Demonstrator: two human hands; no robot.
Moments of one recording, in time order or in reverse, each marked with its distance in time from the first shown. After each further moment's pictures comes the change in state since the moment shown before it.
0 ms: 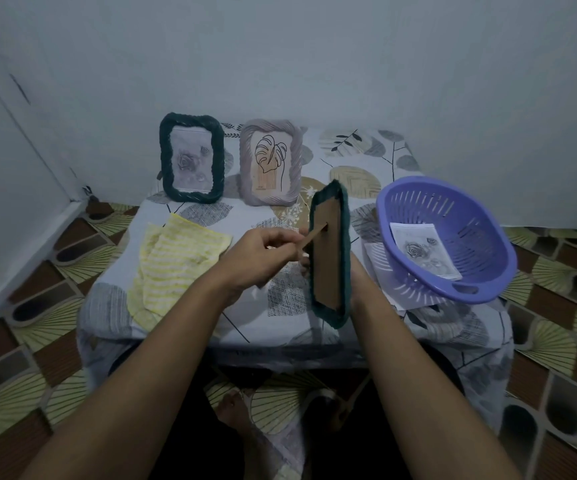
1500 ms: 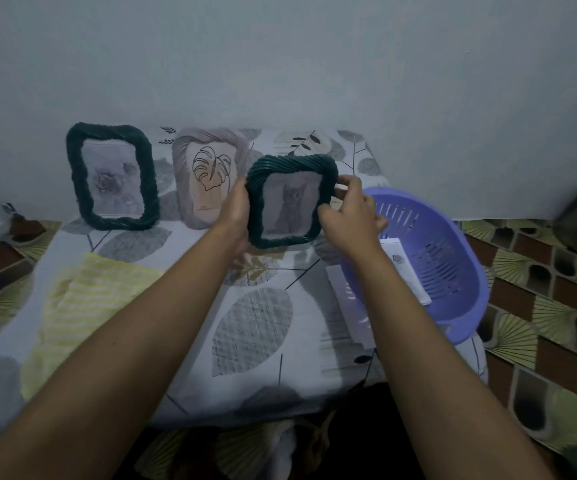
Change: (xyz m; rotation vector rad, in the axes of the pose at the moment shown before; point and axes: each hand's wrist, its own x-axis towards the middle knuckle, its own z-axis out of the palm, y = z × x) left_hand 0.178 0.025 0.035 -0.531 0.124 -0.109; right_hand 0.049 -0.117 -0.031 -1.155 0.587 -0.441
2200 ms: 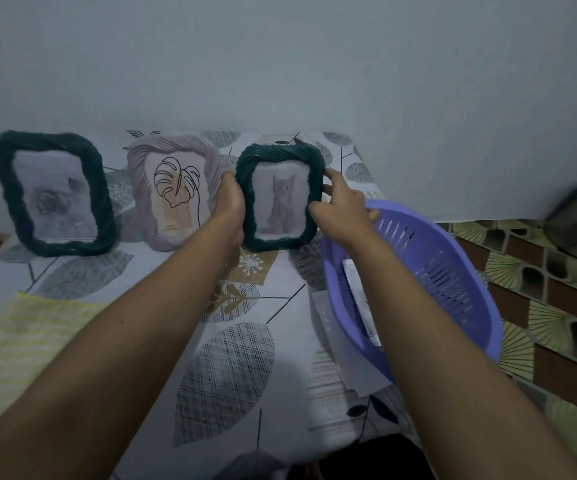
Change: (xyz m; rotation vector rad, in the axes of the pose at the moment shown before) left_hand 0.105 -0.011 0.024 -0.079 0.163 -0.143; right_hand 0.075 0.015 -0.002 -0.080 -0.138 0.031
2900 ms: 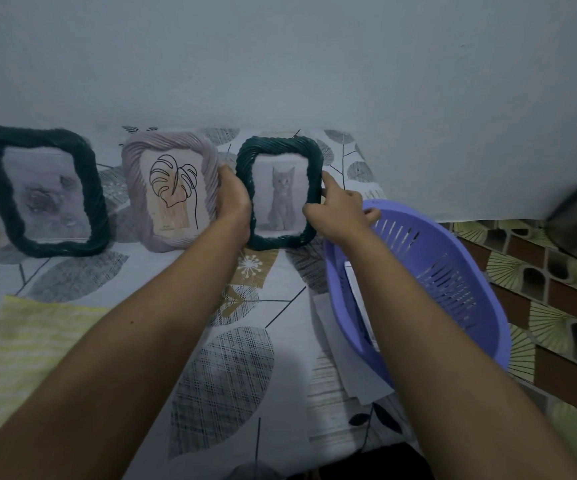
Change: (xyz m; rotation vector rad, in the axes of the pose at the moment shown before) left_hand 0.063 -0.022 -0.002 -0.009 0.143 0.074; right_hand 0.015 0.003 0.011 -0.144 -0.047 0.061
